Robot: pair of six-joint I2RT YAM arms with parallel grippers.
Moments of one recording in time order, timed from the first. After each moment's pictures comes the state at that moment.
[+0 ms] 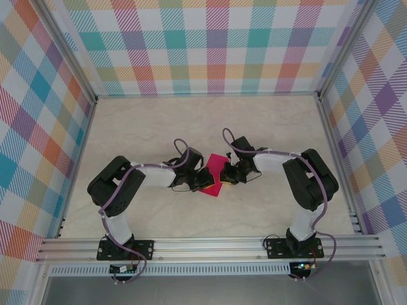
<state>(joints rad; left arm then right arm) -0.71 1.80 0.86 0.01 0.43 -1.01 0.54 1.80 0.94 -0.38 -0.51 0.64</state>
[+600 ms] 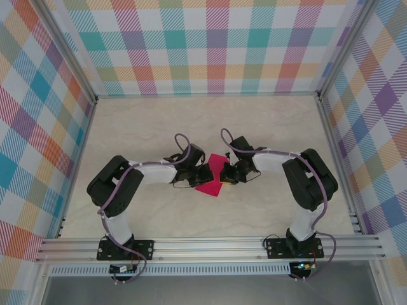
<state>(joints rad) -0.70 1.81 0.93 -0.09 0.33 -0.95 0.54 1.80 0.96 -0.40 -0.48 0.60</state>
